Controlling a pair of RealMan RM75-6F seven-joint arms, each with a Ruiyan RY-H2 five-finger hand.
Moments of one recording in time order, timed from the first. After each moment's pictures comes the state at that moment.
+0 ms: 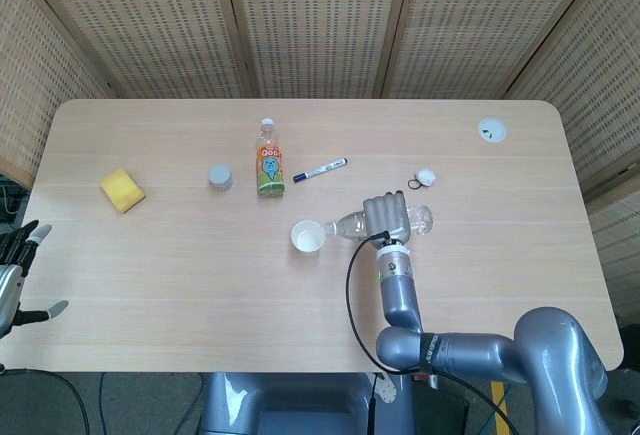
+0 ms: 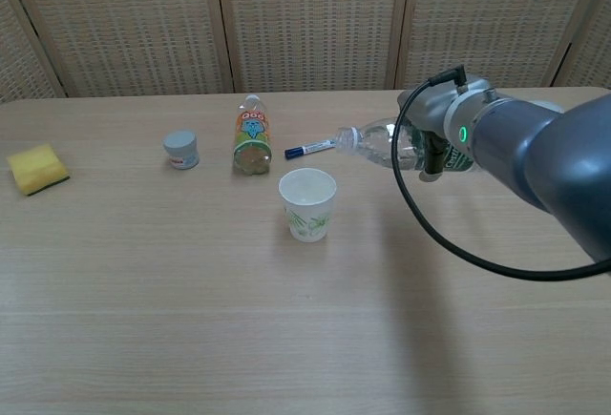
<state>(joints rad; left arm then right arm) -0.14 -0.95 -0.05 -1.81 1.36 1.34 0.04 1.08 -1.76 0.25 -1.43 -0.32 1.29 -1.15</state>
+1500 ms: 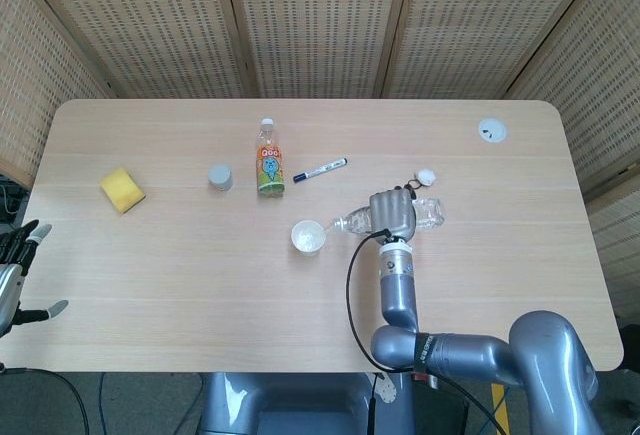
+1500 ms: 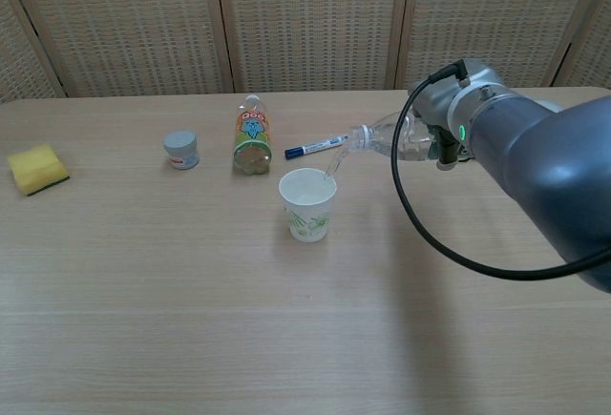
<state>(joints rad) -0.14 -0.94 -0.05 -1.81 1.35 1.33 0.04 1.07 -1.80 0.30 -1.39 -0.34 1.37 -1.32</state>
